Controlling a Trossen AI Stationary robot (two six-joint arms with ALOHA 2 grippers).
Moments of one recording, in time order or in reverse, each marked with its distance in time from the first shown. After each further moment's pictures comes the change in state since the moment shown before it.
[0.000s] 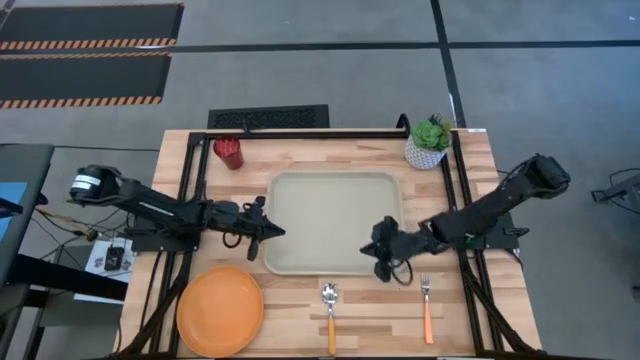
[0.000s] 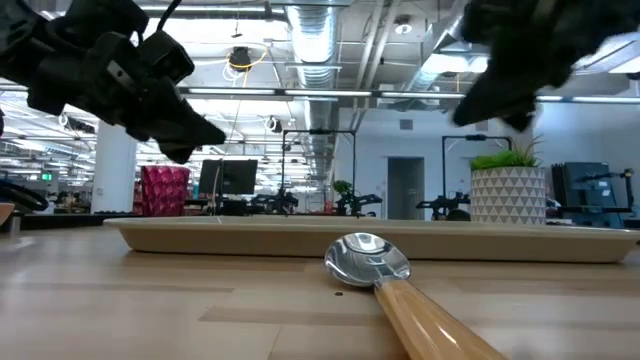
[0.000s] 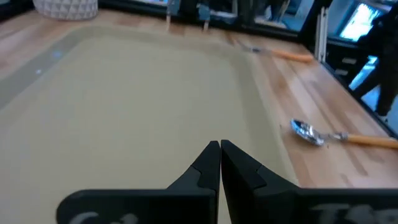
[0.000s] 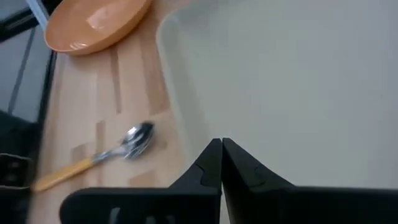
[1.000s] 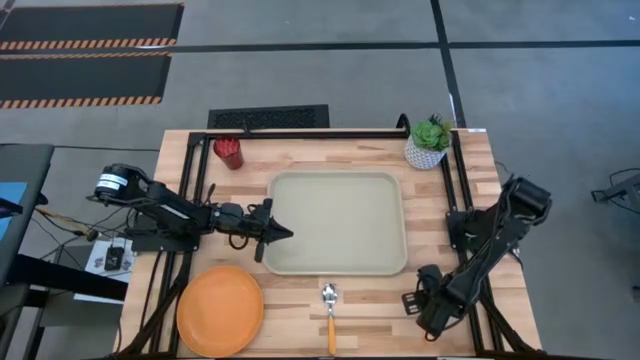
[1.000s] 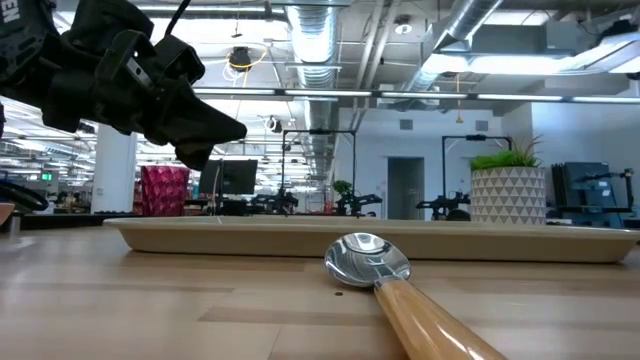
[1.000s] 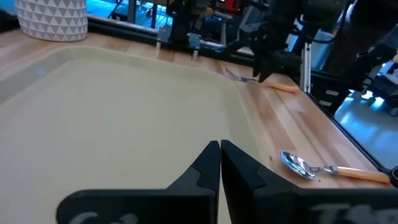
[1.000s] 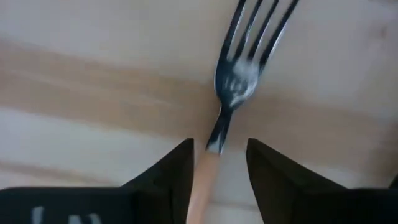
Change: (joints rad) left arm -0.001 0.245 0.000 0.364 0.017 -0.049; right arm 0.508 0.339 0.218 -0.704 -0.372 1.599
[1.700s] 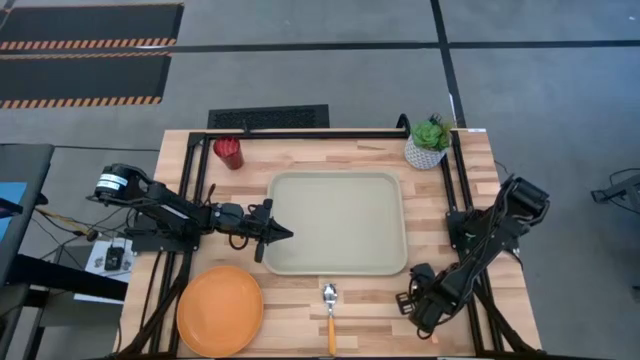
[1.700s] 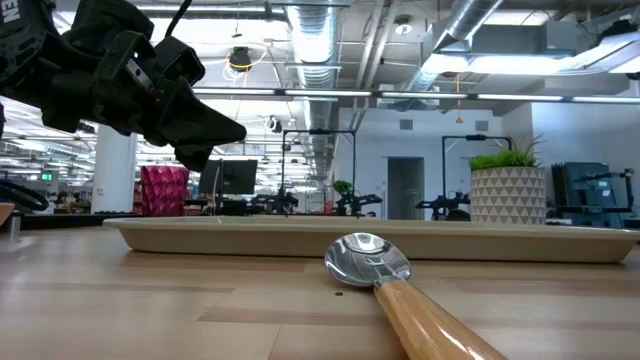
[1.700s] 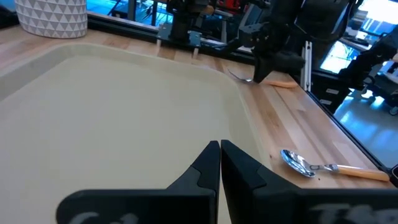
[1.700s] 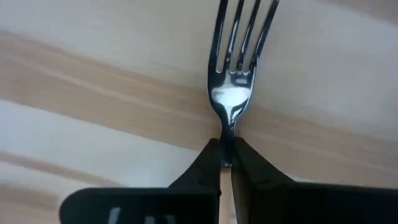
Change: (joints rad) left arm 0.001 0.000 0.000 -0.006 0.000 -0.005; right arm -0.066 0.005 0.000 0.038 0.042 -0.130
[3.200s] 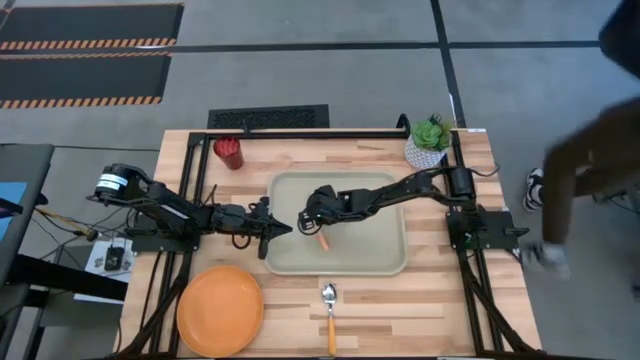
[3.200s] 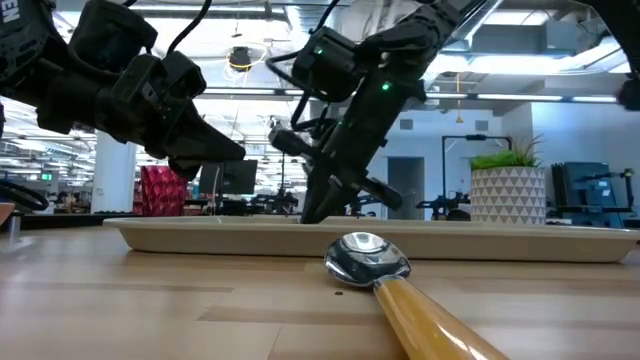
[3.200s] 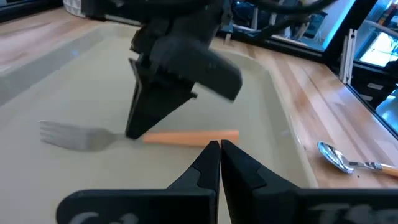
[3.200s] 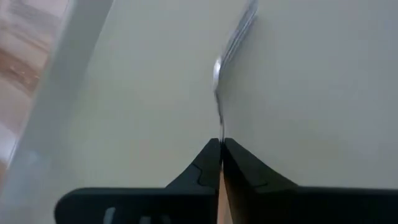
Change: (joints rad) left arm 0.000 0.000 -0.001 -0.078 -0.111 -0.026; right arm -0.890 0.416 0.426 0.516 0.206 -1.051
